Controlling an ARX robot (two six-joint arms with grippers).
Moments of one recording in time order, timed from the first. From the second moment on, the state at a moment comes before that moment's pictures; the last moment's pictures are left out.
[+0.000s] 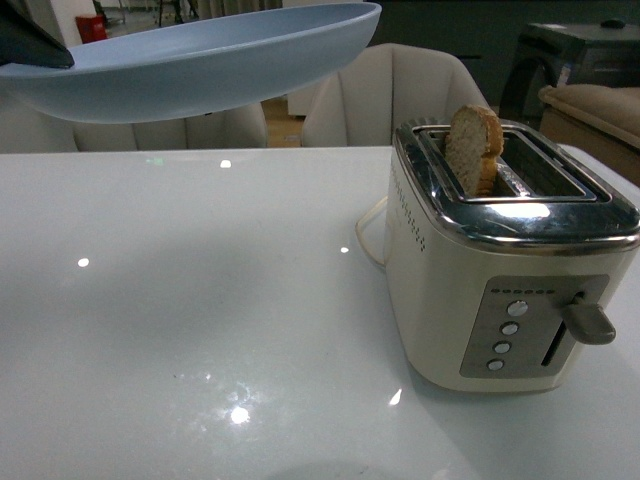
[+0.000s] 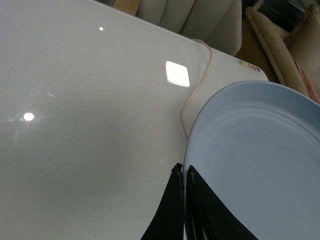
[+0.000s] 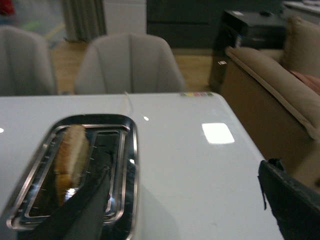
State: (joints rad) left arm -0.09 1.39 0.95 0.00 0.23 -0.47; right arm 0.09 1.04 0.63 0.22 0.22 -0.05
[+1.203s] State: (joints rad) left arm -0.09 1.39 0.95 0.00 0.23 -0.47; right arm 0.00 0.45 0.02 0.47 0.00 -0.01
